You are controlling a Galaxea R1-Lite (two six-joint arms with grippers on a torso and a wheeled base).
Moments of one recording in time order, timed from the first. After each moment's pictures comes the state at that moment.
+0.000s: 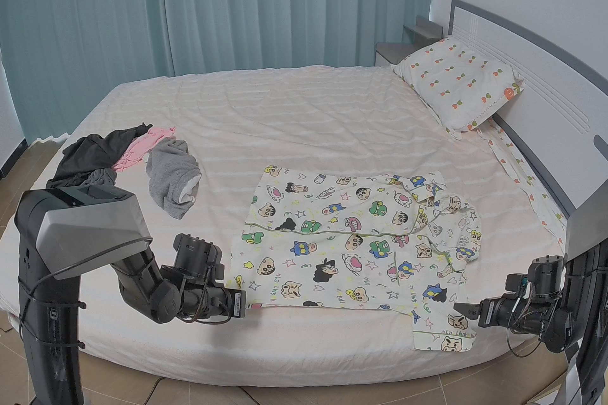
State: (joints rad) left arm -0.35 2.33 -0.74 -0.67 -0.13 -0.23; right arm 0.03 2.27 -0.02 -1.55 0.21 0.17
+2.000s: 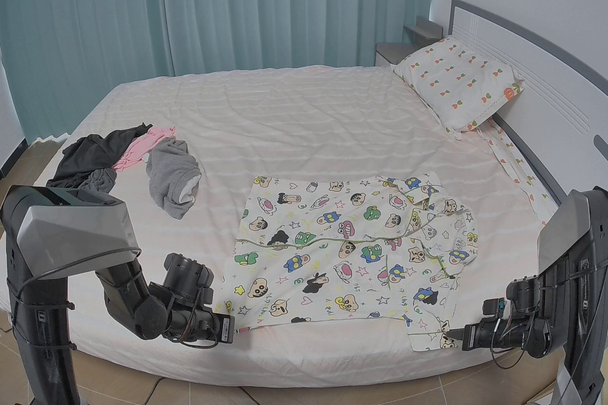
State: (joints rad) left arm -0.36 2.26 -0.58 -0.63 -0.11 -0.25; right arm 0.03 2.52 -0.08 -1.55 0.44 0.13
